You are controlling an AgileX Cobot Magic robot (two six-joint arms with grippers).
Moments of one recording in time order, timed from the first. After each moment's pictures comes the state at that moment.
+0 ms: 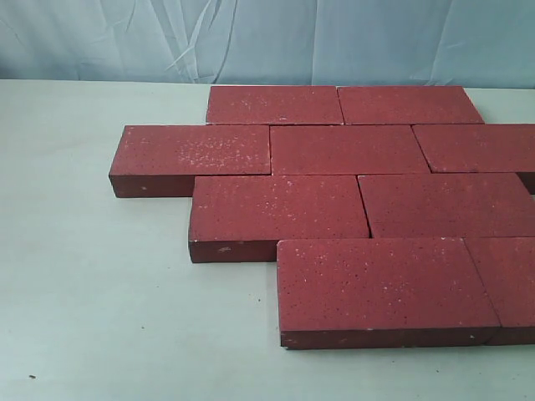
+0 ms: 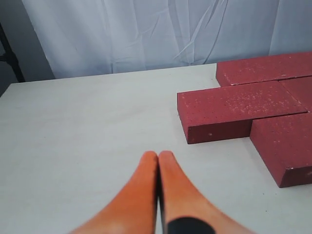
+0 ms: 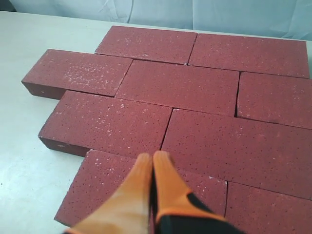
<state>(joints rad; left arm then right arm) -0.10 0.09 -0.48 0.01 0.78 0.03 0.25 0.62 -0.76 0.22 0.80 -0.07</state>
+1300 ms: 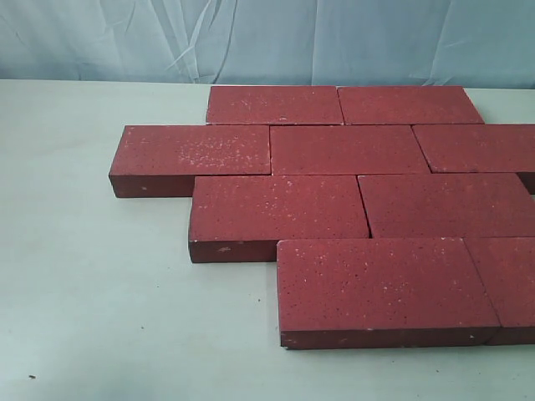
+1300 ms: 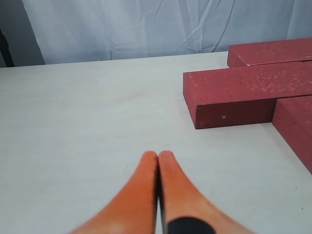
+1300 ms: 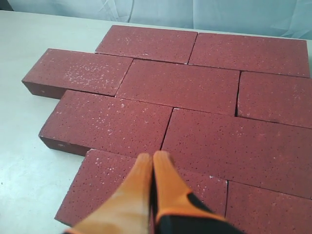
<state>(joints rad) -0.07 0.00 -0.01 -0.01 0.32 0.03 0.25 0.62 -0.76 0.22 0.81 -0.07</state>
